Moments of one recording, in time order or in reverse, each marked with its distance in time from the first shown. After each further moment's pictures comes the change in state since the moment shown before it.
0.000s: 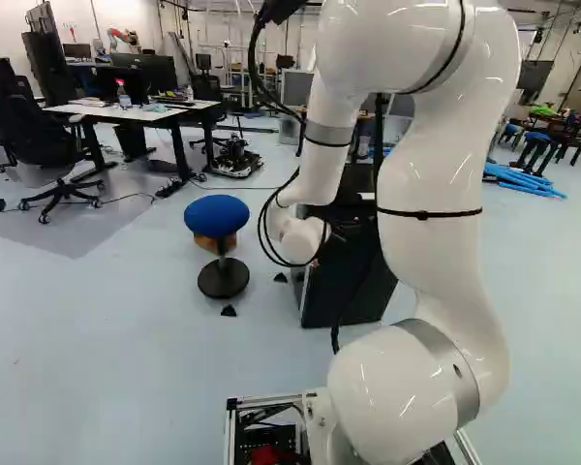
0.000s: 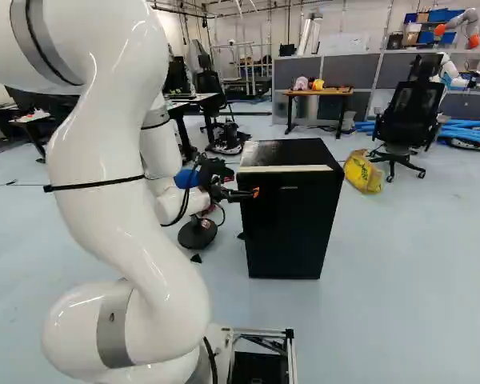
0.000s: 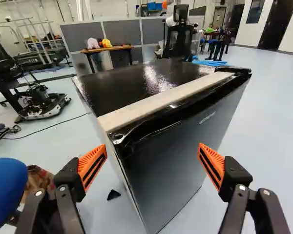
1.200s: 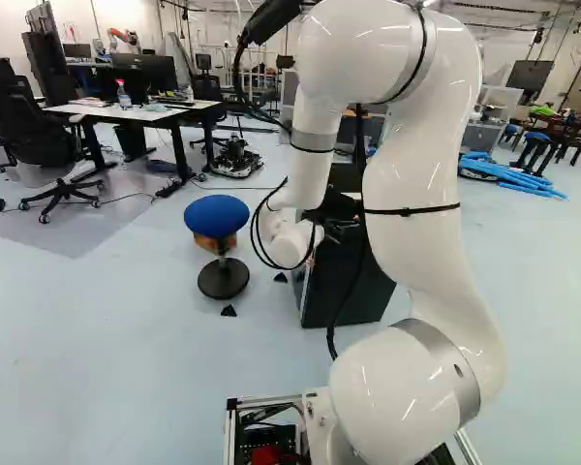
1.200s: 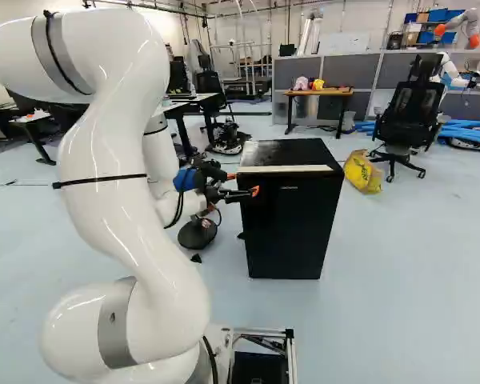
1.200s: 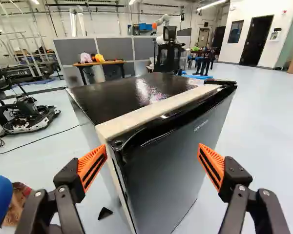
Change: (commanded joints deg) arm 2.6 -4.1 -2.7 5.5 6.1 0.0
